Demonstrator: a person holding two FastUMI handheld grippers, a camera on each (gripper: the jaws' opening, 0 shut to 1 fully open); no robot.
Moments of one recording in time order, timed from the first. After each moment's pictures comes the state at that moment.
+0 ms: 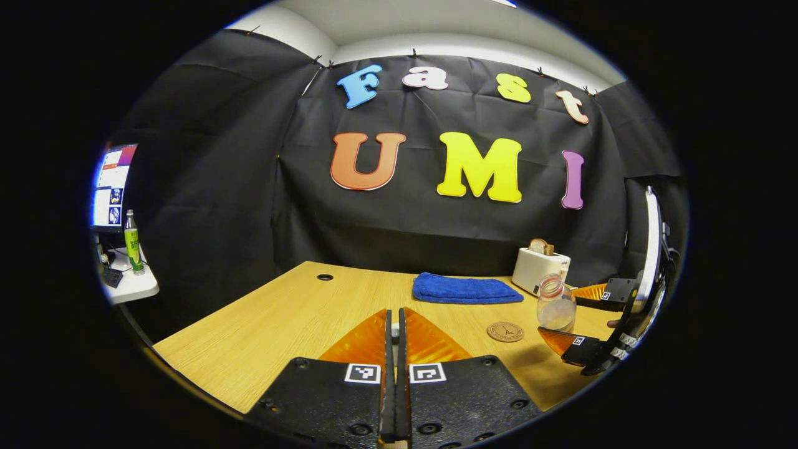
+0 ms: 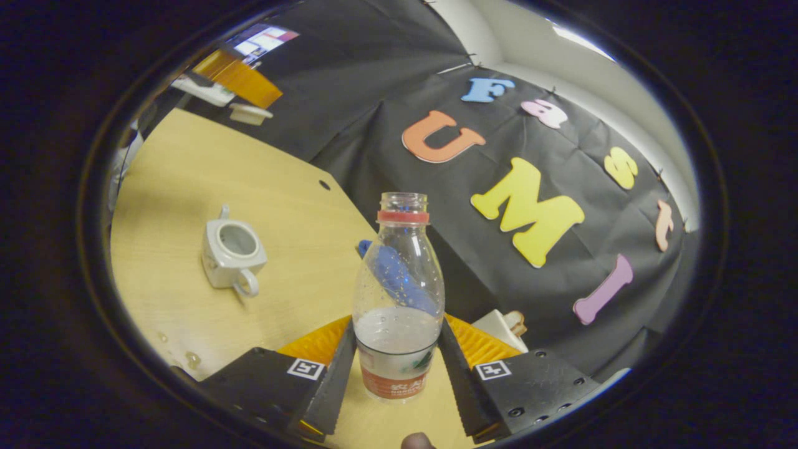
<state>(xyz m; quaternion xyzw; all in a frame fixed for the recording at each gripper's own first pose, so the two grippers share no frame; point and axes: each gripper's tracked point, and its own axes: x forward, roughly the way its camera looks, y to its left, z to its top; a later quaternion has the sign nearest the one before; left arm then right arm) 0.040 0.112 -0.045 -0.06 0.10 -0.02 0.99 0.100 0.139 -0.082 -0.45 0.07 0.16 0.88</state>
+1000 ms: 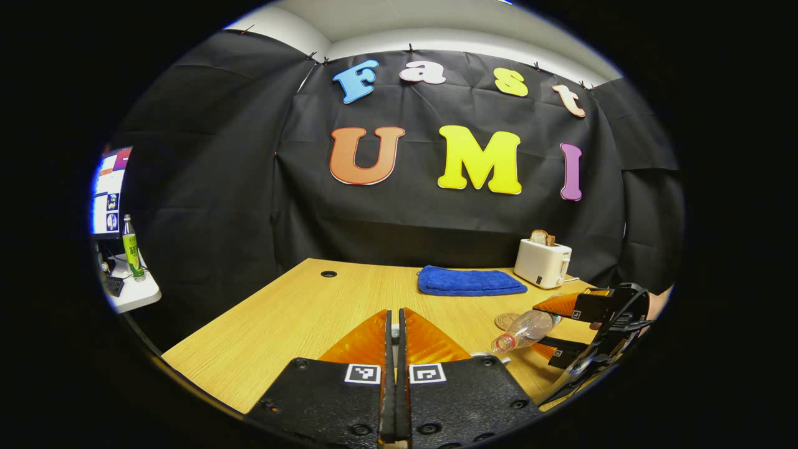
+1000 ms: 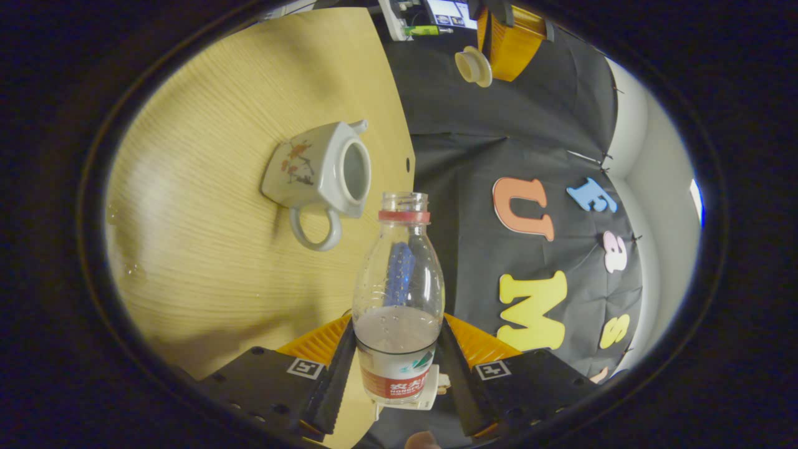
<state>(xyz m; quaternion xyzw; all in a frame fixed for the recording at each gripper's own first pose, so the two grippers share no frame) 0.039 0.125 -0.057 -0.05 0.12 -0.03 0.99 0.099 0.175 -0.110 -0.73 -0.01 0.19 0.66</state>
